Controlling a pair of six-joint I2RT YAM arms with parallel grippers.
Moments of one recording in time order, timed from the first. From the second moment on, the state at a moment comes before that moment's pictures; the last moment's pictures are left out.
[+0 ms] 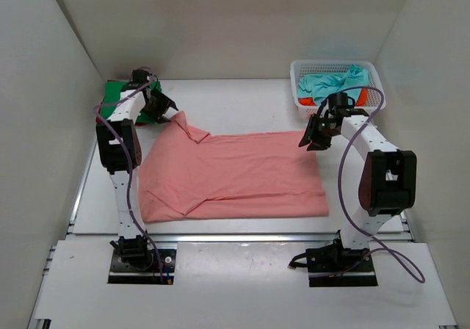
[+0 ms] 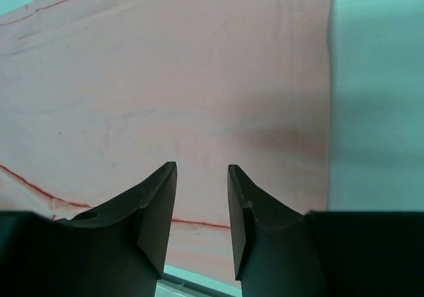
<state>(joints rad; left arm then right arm) 0.06 2.36 2.04 -0.71 0.24 -0.86 0.02 1.70 1.27 -0.67 -0.31 0.35</state>
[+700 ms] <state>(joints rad) 0.03 2.52 2.17 -0.85 0.32 -0.86 0.04 1.86 1.33 -0.45 -0.09 0.40</state>
